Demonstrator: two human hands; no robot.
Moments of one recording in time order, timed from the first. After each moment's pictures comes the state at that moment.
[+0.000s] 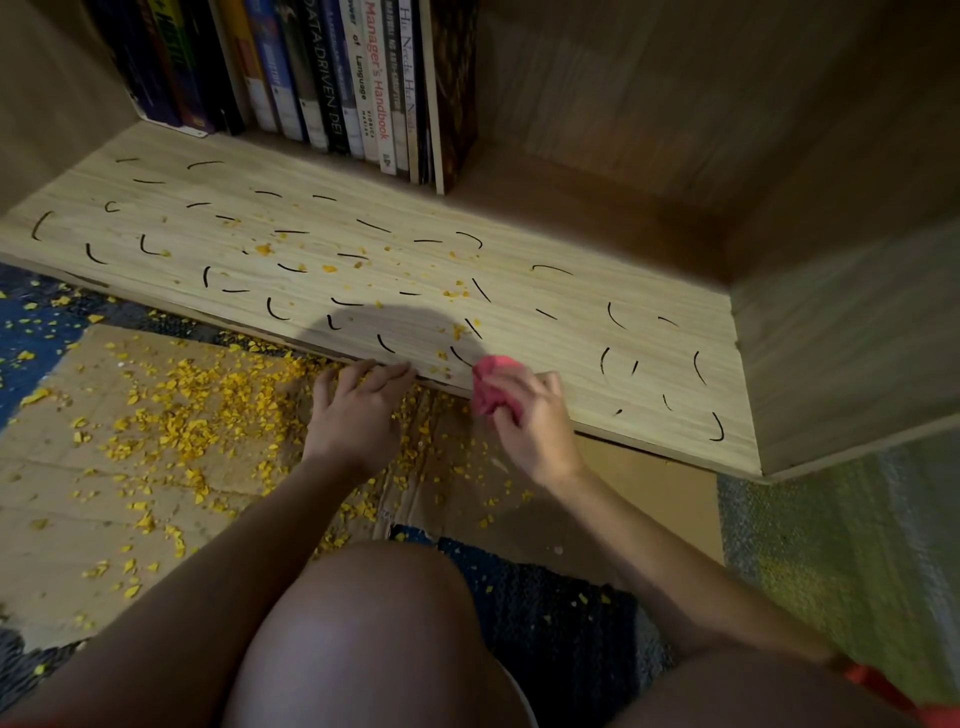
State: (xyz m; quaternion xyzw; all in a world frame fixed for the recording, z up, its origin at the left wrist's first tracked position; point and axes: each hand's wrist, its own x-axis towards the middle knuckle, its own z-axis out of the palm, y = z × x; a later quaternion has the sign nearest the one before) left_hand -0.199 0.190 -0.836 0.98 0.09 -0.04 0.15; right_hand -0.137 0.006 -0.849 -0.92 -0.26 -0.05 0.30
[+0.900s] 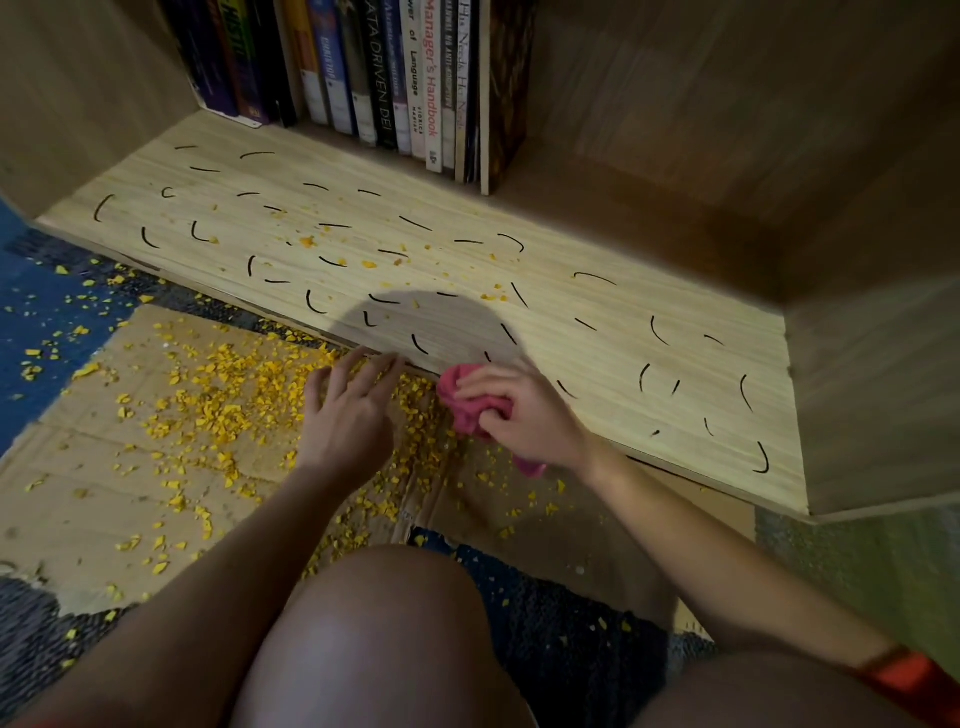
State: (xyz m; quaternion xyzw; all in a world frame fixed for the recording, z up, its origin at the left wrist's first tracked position) left_hand -0.213 0.211 -0.846 0.98 0.14 0.02 0.15; right_hand -0.112 0.037 -0.832 -0.84 -0.42 0.10 0.32
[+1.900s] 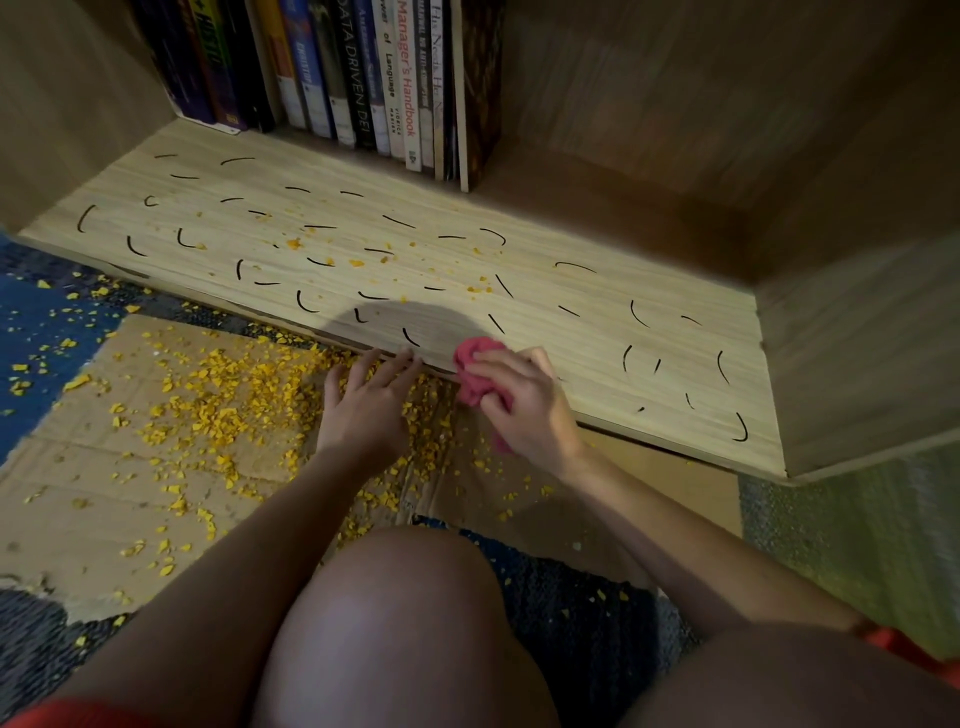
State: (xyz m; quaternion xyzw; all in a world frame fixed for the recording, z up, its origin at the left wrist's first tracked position) left_hand -0.205 0.200 -0.843 0.98 0.12 -0.06 0.12; right_hand -0.136 0.033 -0.836 -0.89 -0.36 -0.02 0.27
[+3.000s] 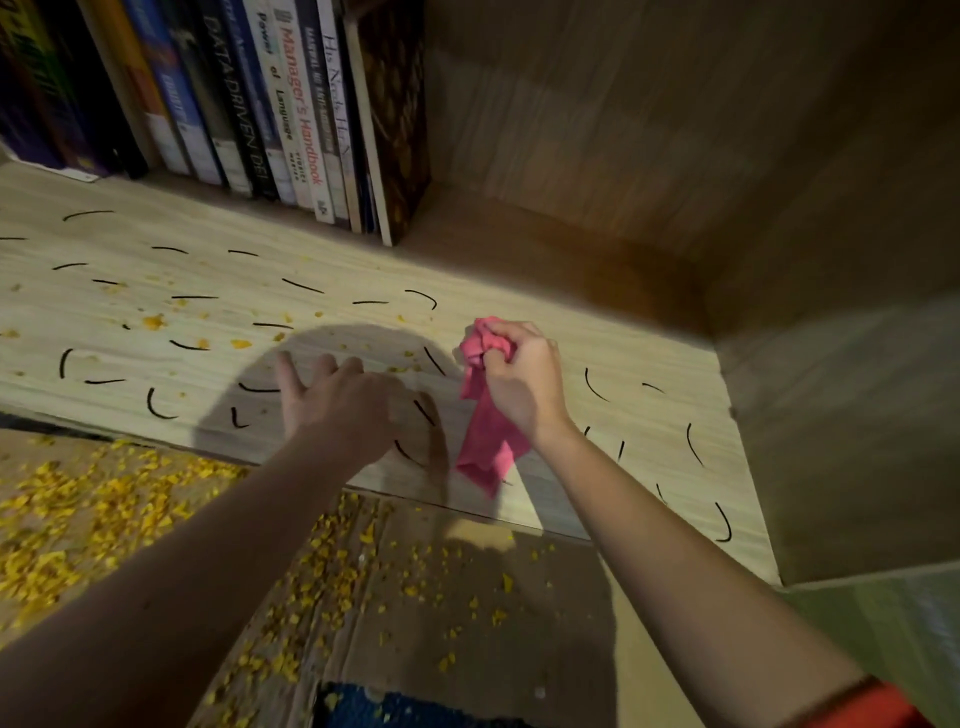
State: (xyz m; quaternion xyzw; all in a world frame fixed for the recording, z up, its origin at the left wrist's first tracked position) left_hand -0.075 0.176 -0.807 0.98 0.12 -0.14 0.02; right_hand 0.005 0.032 -0.826 -0.91 -0.09 -0.03 0.41
